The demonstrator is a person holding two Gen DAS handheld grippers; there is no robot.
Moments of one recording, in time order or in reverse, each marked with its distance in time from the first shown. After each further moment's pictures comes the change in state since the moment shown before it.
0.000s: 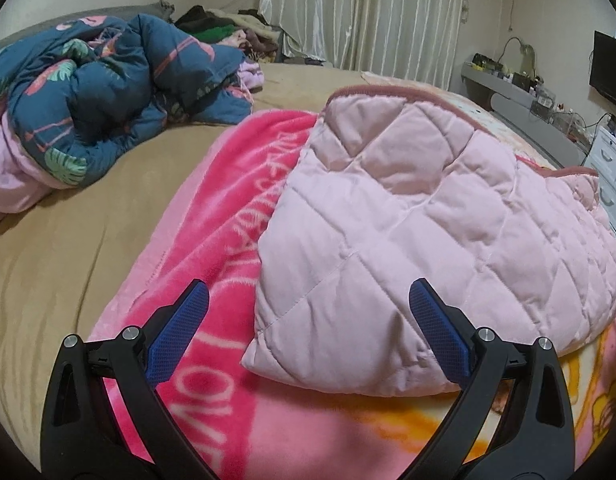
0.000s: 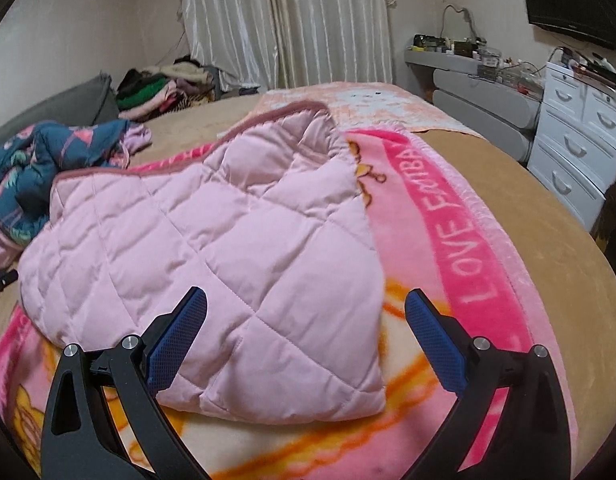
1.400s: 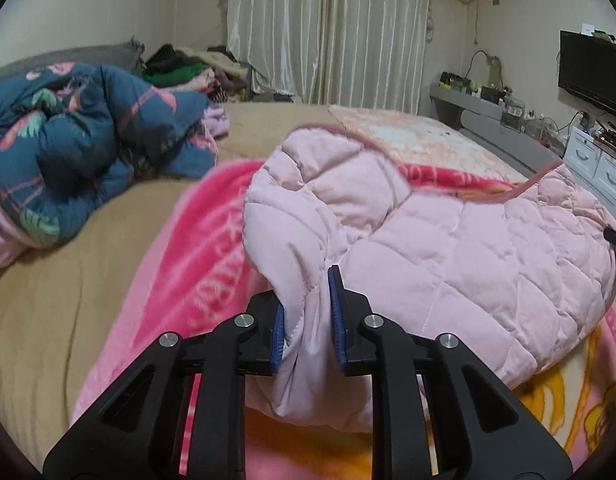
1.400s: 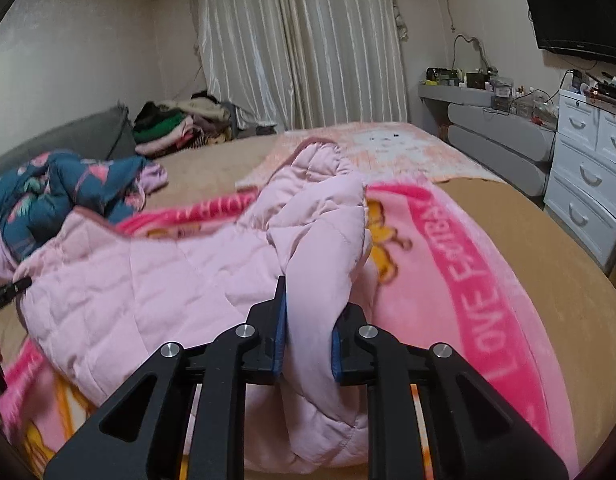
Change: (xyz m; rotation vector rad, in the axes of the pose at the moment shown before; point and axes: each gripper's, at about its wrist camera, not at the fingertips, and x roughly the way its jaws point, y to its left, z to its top) left arm -0.004 -0.034 0.047 0.076 -0.143 -0.070; right arm 0.002 0.009 0.067 0.019 -0.182 0.058
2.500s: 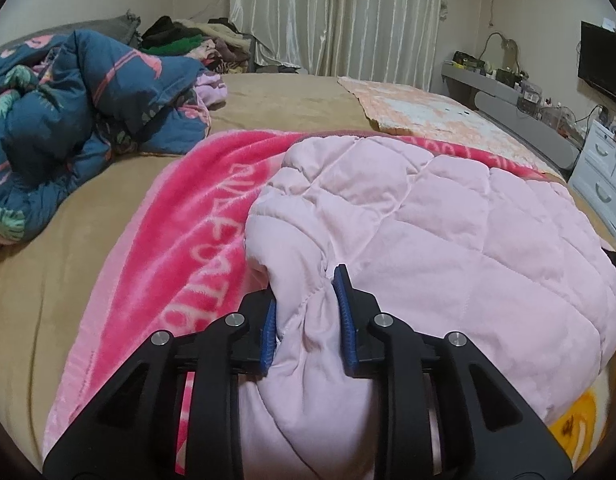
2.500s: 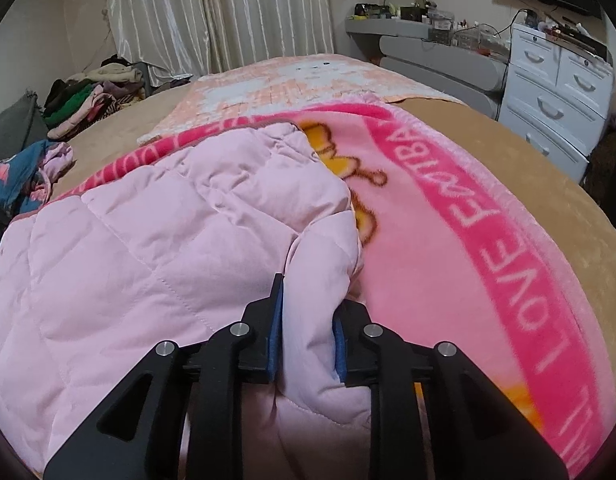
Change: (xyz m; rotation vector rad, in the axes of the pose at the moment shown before) left arm 0.100 0.009 0.003 -0.025 0.106 0.003; right arm 0.147 -0.014 -0.027 0.133 0.247 -0.263
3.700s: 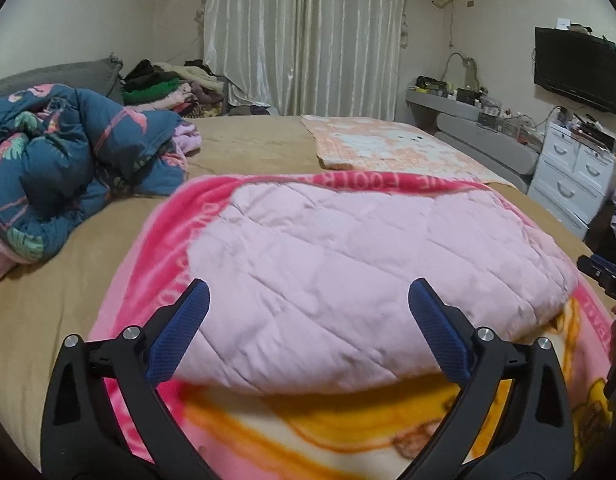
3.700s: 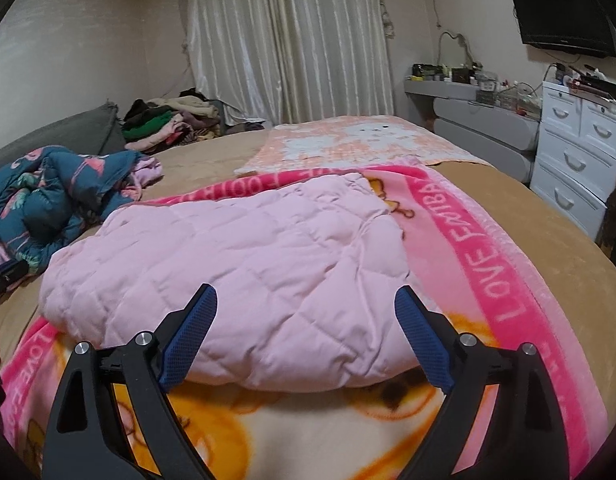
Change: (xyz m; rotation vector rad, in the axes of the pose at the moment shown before) left arm -0.122 -0.065 -0.026 0.074 -0.127 -0.079; right arm -0.178 0.008 -0.079 -0.138 -0.217 0.225
